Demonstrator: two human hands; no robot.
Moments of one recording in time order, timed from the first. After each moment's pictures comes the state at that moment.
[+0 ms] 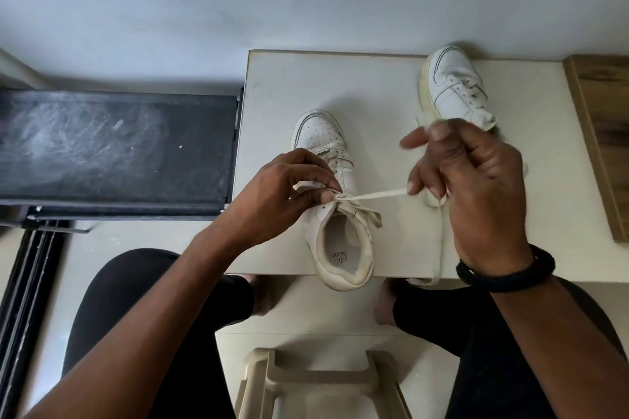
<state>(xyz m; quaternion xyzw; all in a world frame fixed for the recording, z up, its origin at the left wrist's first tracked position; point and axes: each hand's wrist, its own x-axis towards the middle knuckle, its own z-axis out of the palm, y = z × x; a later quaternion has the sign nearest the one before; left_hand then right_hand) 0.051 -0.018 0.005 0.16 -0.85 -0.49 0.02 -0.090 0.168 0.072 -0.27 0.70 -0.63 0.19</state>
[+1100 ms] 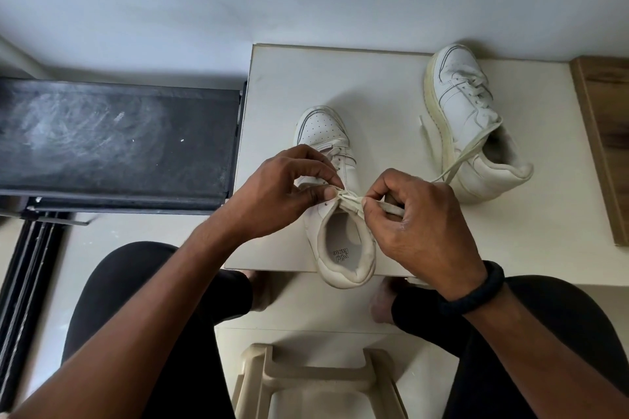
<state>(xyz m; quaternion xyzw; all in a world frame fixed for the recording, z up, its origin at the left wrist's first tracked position) 0.050 -0.021 0.004 0.16 -0.84 -0.52 0.01 -0.063 0.168 0.043 -0.40 0.85 -0.30 0.14</state>
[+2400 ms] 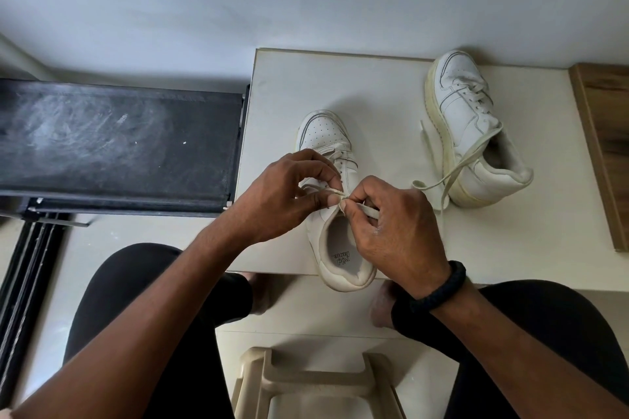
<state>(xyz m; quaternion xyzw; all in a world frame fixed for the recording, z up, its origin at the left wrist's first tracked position) 0.050 -0.019 0.004 0.16 -0.84 -0.53 0.02 -0.051 0.154 0.017 -0.41 0.85 -0.32 0.09</state>
